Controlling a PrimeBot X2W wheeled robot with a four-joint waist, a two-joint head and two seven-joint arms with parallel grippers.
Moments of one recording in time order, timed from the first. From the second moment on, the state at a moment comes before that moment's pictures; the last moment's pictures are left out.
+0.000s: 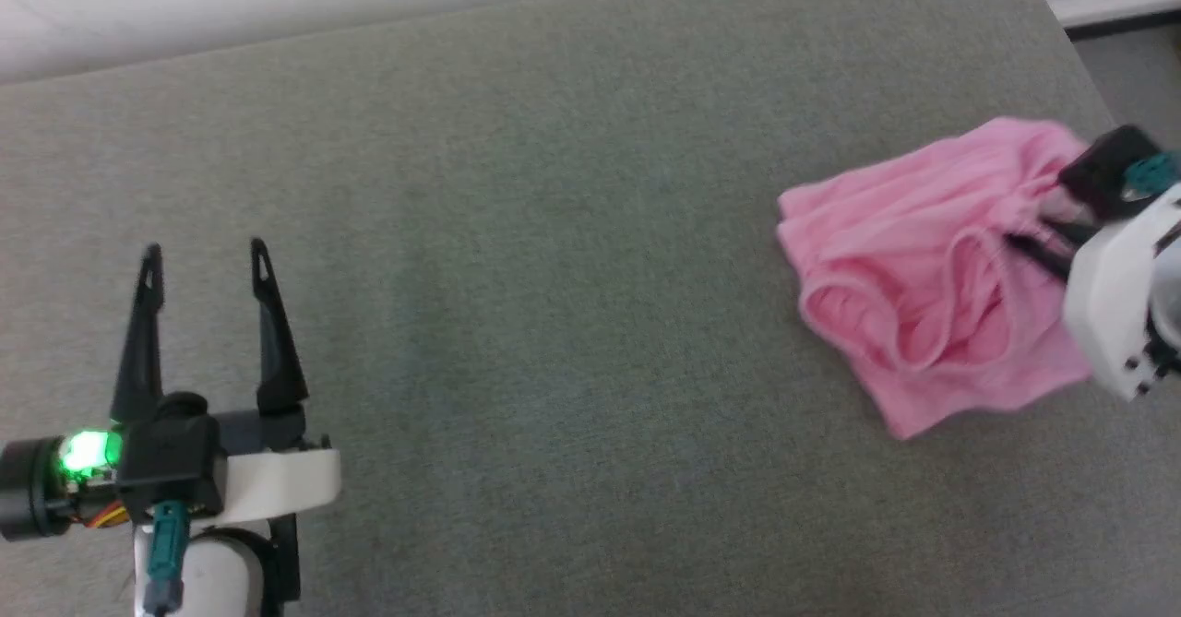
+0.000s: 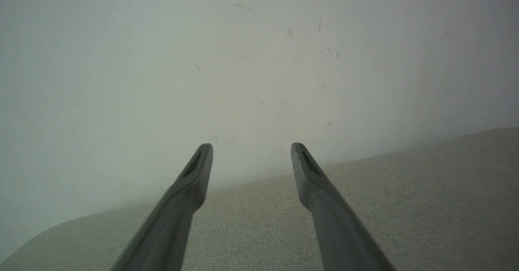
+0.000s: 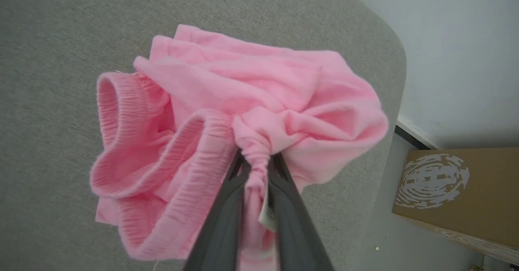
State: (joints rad) left arm -0.07 0.24 -0.07 -0.17 0.00 0.30 -0.26; right arm -0.70 -0.87 0.74 0.10 0.69 0.13 0.49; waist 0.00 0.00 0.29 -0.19
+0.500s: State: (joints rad) left arm -0.19 0.31 -0.08 -0.26 0.02 0.31 -0.26; right arm -0.89 -0.81 0.54 0.63 0.53 0.13 0.32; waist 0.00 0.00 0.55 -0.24
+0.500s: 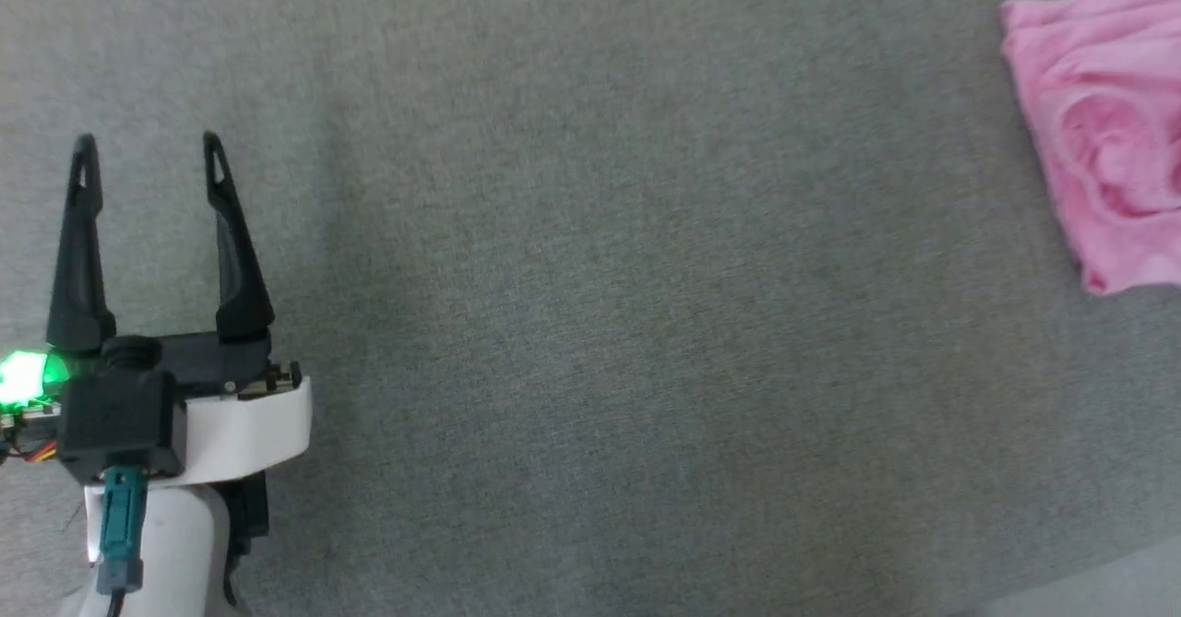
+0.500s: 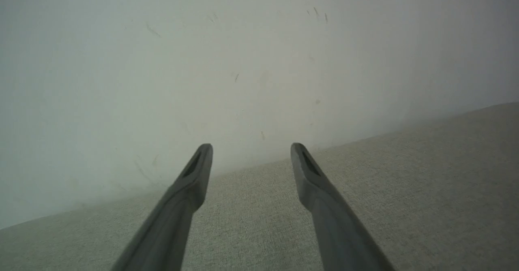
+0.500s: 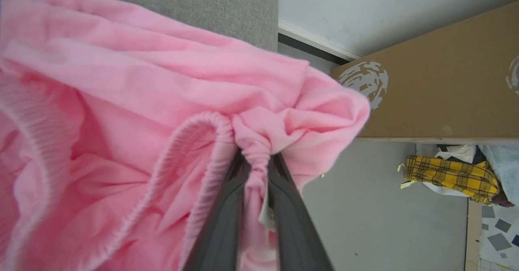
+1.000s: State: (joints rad) left arm -0.20 0.32 -0.11 -0.25 0.01 0.36 -0.26; right arm -0.93 -0.72 0.48 0.92 0.48 0.13 0.15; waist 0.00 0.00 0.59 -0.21
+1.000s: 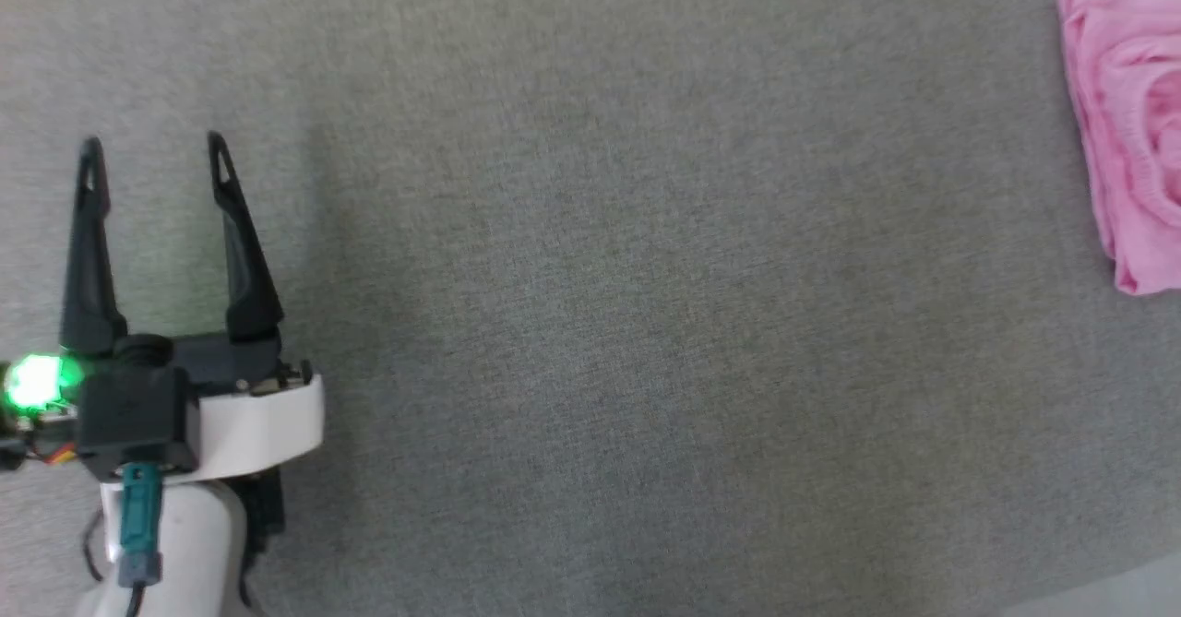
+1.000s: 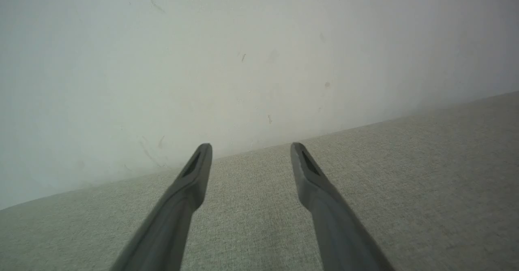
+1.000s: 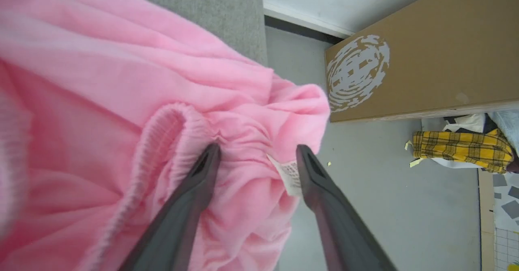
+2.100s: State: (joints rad) left arm 0.06 0.22 -0.08 -0.12 -0.05 0.30 -0.26; right arm -0.33 -0.22 0.03 0.08 0.14 0.13 -0.26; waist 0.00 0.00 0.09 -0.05
